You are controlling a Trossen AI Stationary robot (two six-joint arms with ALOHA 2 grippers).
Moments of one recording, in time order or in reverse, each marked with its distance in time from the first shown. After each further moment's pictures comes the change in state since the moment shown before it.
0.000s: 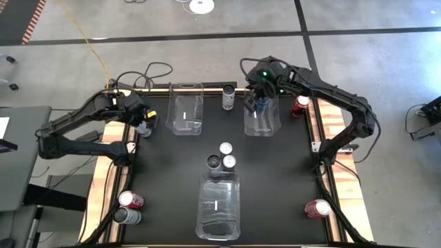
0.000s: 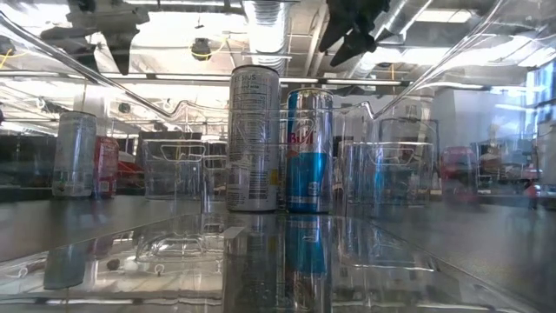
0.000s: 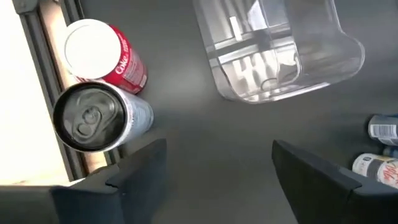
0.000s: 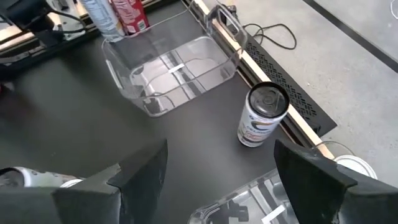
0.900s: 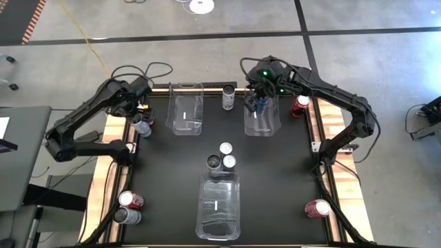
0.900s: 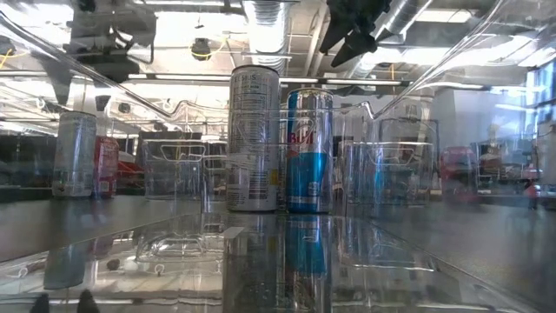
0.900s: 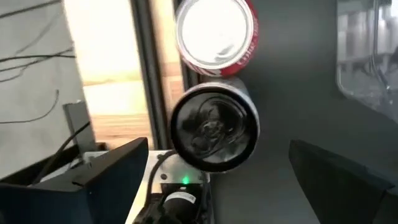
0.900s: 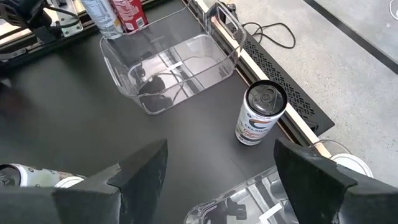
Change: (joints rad) left arm 0.423 0.156 -0.050 -0.115 0.008 0.262; right arm 0.000 0.000 0.000 -0.009 0.000 -0.012
